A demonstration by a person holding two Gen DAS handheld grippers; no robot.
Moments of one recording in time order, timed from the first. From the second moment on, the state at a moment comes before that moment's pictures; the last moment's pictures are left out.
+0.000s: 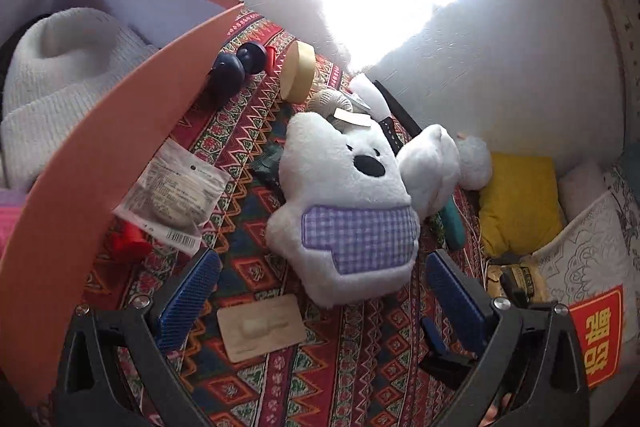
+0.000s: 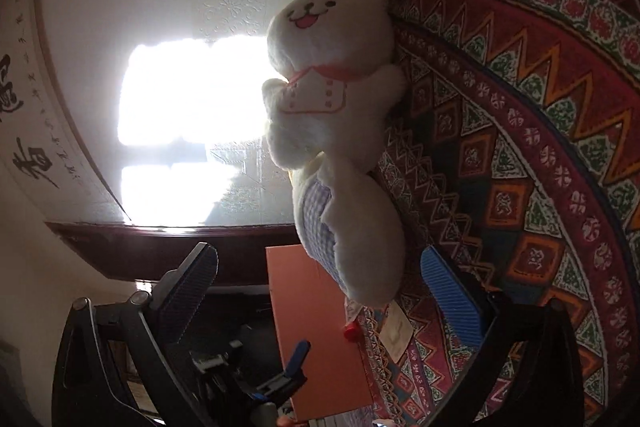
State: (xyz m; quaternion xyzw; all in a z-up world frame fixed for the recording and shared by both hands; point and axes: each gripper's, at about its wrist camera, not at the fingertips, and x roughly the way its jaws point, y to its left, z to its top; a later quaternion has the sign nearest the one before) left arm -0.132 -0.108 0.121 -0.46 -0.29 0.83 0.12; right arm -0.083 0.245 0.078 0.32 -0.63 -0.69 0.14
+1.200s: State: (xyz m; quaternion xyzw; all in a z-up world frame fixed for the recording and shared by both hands) left arm 0.031 -0.134 0.207 -0.32 -0.23 0.91 0.11; right arm 0.019 0.127 0.127 0.33 -0.51 -0.71 0.35
